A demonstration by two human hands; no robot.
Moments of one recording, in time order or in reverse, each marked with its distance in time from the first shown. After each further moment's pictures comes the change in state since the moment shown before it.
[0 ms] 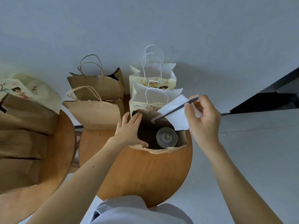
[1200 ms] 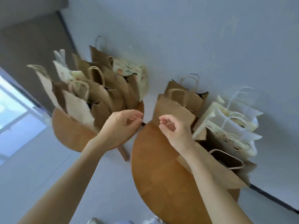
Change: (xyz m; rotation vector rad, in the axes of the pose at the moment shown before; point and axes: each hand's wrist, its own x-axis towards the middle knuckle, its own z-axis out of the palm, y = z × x) left_hand -0.250 -0.092 -0.015 -0.507 0.869 -0.371; right_hand -0.088 -0.112 0.137 0.158 -0.934 -0.103
